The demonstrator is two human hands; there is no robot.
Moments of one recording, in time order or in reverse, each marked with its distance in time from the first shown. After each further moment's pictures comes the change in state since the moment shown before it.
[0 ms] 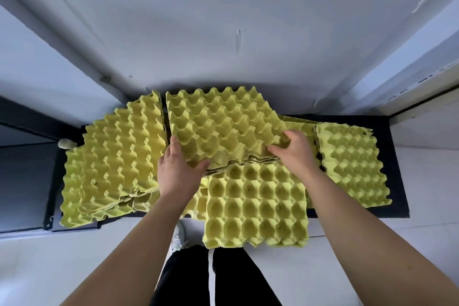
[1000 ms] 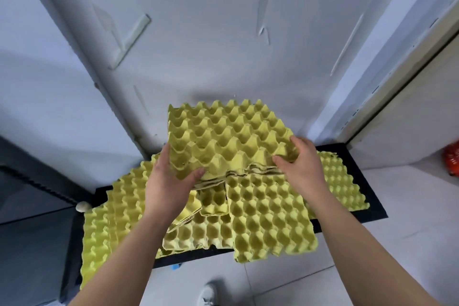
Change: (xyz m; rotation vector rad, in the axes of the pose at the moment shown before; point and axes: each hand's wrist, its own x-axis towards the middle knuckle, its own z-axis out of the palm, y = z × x) left_hand -0.070 -0.038 -0.176 -0.369 0.049 0.332; right_hand -0.179 -0.131 -0.044 0.106 0.453 -0.159
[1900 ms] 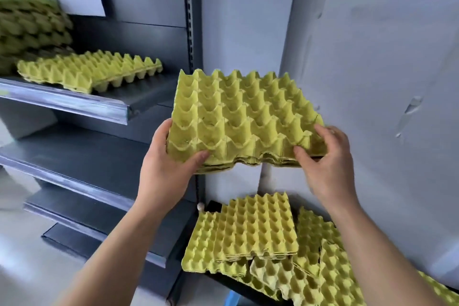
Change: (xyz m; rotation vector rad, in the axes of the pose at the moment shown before) left_hand -0.211 -0.031 -0.283 -0.251 0.717 0.179; right_hand -0.175 -0.271 0.001 0.326 0.038 -0.681
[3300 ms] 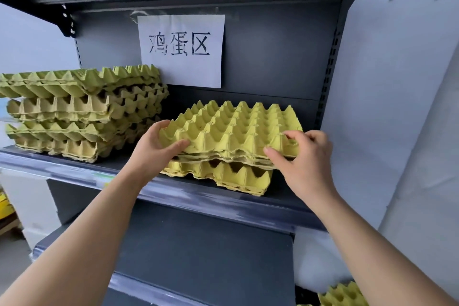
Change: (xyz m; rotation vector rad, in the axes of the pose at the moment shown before) left_hand 0.403 -0.184 -0.343 -0.005 -0.147 0.059; right_hand 0.081 -0.314 0.392 -0.156 0.067 -0.194
